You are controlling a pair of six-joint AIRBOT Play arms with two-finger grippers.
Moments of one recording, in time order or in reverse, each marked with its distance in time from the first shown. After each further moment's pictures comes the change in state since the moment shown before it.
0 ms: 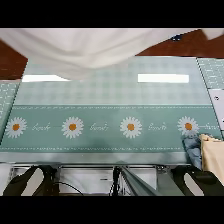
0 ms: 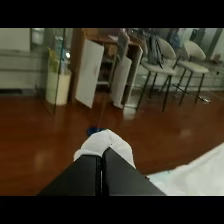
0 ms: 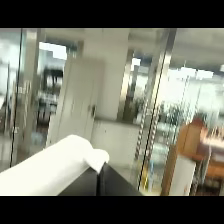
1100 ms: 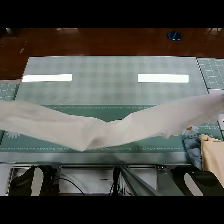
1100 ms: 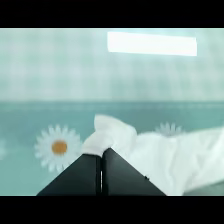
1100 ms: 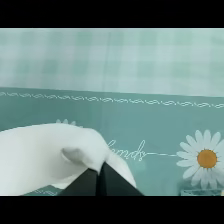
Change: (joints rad) left arm 0.083 0.379 -0.463 0.362 -0.630 -0.164; right arm 0.000 0.089 -0.229 -0.040 1.155 0.411
